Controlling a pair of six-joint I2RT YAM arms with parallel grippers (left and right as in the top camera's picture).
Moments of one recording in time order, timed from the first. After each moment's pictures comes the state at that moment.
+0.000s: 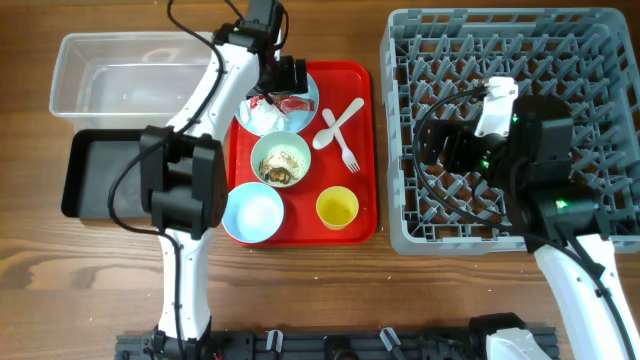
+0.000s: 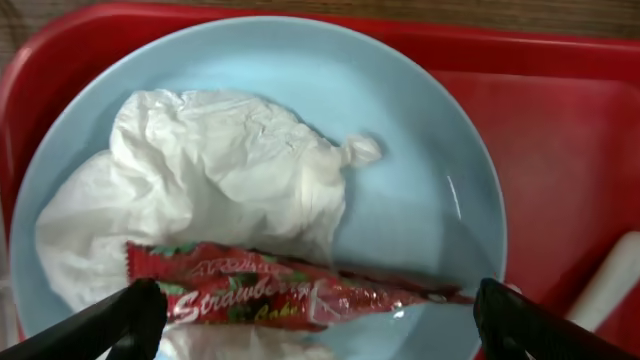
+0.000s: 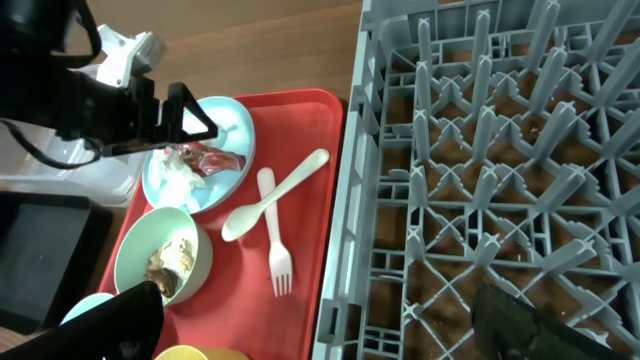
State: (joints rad) left arm -0.27 2.33 2.01 -0.92 0.04 -0.32; right arm 0.12 1.10 1.01 -0.59 -0.25 0.22
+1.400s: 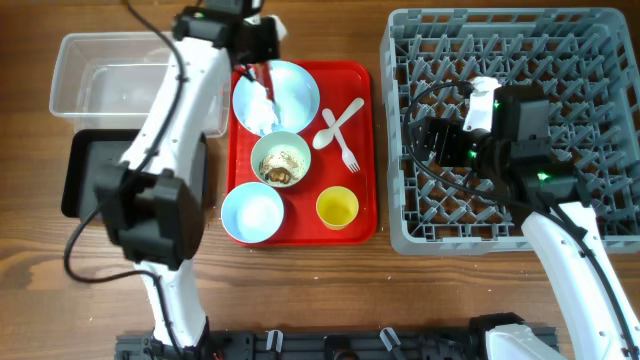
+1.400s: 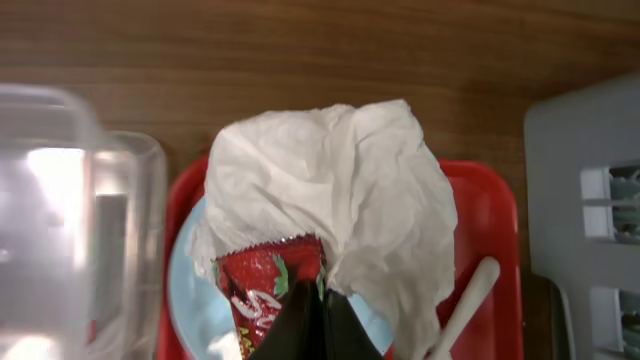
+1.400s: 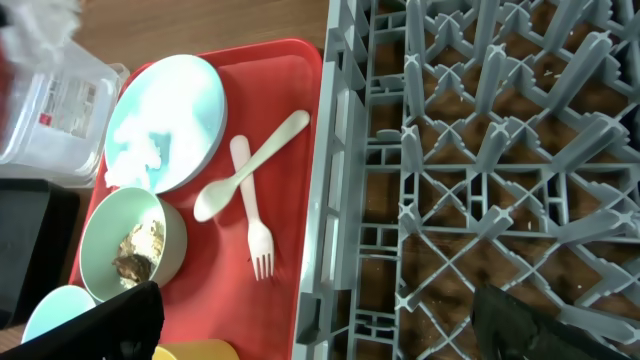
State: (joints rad) left arm -0.22 2.08 2.01 -0.91 0.03 -0.29; right arm 0.12 1.23 1.01 -0.59 -0.25 0.23
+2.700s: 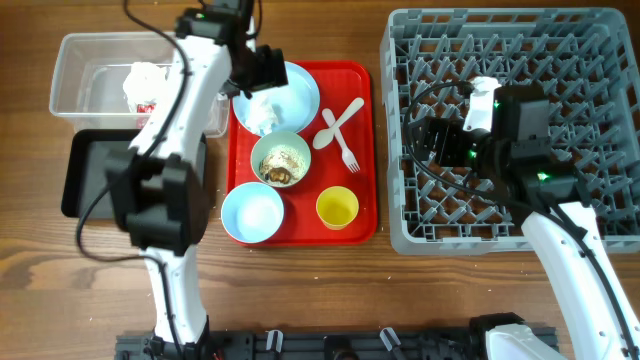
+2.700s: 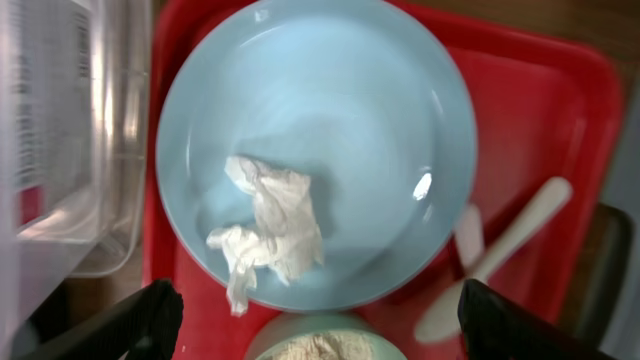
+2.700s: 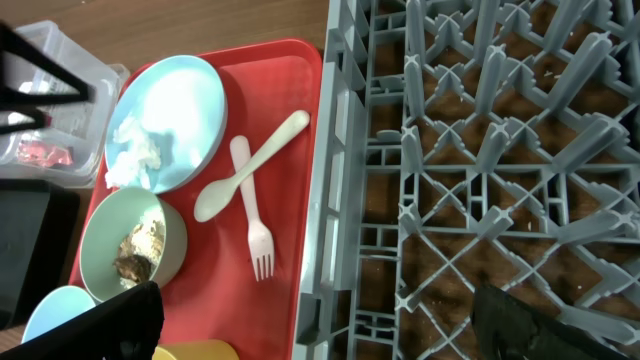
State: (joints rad) left arm -0.22 2.18 2.01 -1.11 0.08 -0.38; right arm 0.12 1.23 1.01 -0.59 -0.25 0.23
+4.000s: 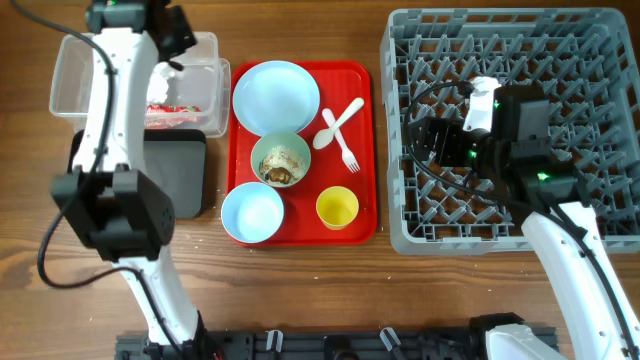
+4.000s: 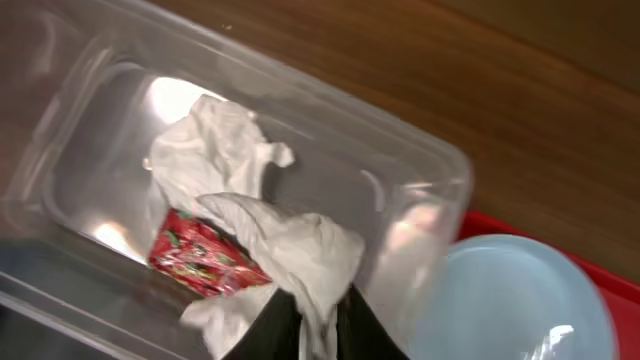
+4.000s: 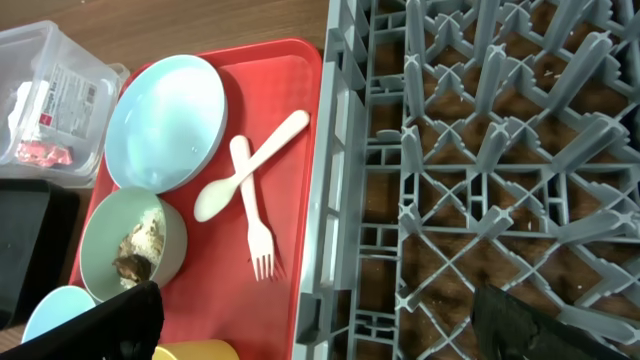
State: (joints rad) left arm 0.01 2.12 2.11 -1.06 -0.17 -0.37; right arm 0.12 1.23 1.01 -0.59 -0.25 0.23
